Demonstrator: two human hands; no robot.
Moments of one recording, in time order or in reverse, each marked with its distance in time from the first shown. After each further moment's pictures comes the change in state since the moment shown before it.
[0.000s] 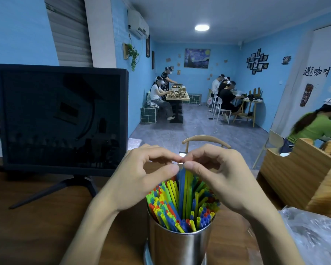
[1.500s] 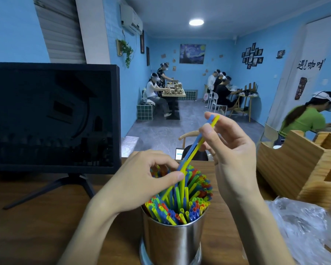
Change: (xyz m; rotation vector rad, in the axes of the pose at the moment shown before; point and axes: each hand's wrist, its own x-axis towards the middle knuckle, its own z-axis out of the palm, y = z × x) left_hand -0.002 0.010 0.016 0.147 -0.071 -0.042; right_hand 0.006 -0.010 0.006 0.678 0.475 0.036
